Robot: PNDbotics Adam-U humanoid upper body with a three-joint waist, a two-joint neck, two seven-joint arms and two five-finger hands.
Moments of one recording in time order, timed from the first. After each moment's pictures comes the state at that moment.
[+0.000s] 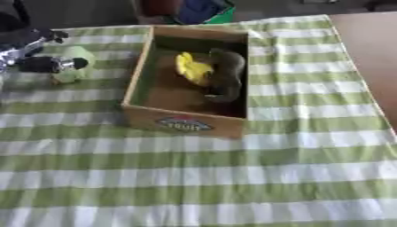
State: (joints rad) left arm -0.95 0.60 0.20 -0.86 -1.11 -0.32 -0.41; right arm -0.36 -0.38 -0.12 -1.98 -0.39 -0.05 0.02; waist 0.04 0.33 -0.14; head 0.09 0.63
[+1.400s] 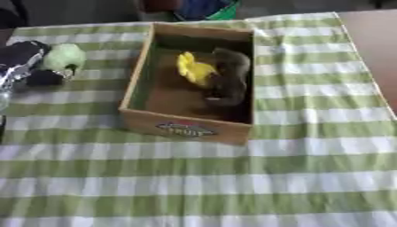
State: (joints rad) left arm -0.96 0.61 0.21 -0.80 -1.22 -0.21 -0.22; right arm -0.36 -0.38 -0.12 -1.98 -0.37 -0.04 0.06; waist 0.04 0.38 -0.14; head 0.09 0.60
